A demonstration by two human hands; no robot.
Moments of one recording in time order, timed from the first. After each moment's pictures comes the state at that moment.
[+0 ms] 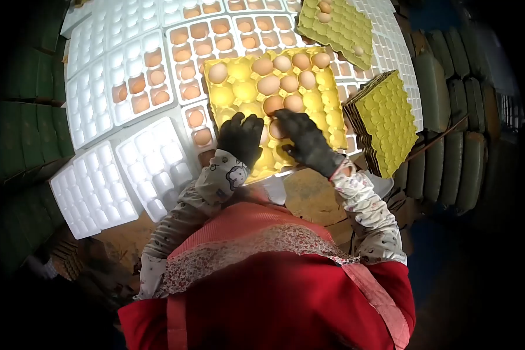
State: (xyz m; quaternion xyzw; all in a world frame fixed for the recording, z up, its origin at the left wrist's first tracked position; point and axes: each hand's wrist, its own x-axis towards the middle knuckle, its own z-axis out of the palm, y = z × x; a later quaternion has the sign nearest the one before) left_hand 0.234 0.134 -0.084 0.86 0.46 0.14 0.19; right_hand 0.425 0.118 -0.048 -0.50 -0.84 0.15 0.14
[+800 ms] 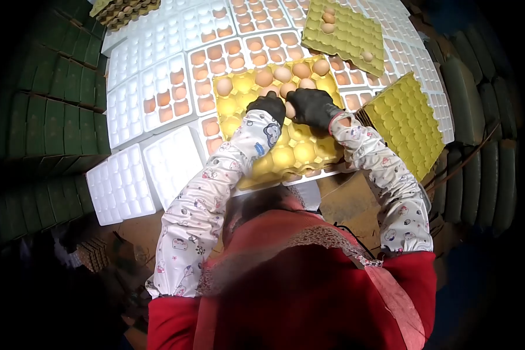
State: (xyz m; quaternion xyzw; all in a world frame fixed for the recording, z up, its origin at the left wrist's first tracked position) left_hand 0.302 0.174 -0.074 0.88 0.46 0.10 0.09; right_hand 0.474 0.197 -0.057 -0.52 -0.84 0.19 -0.02
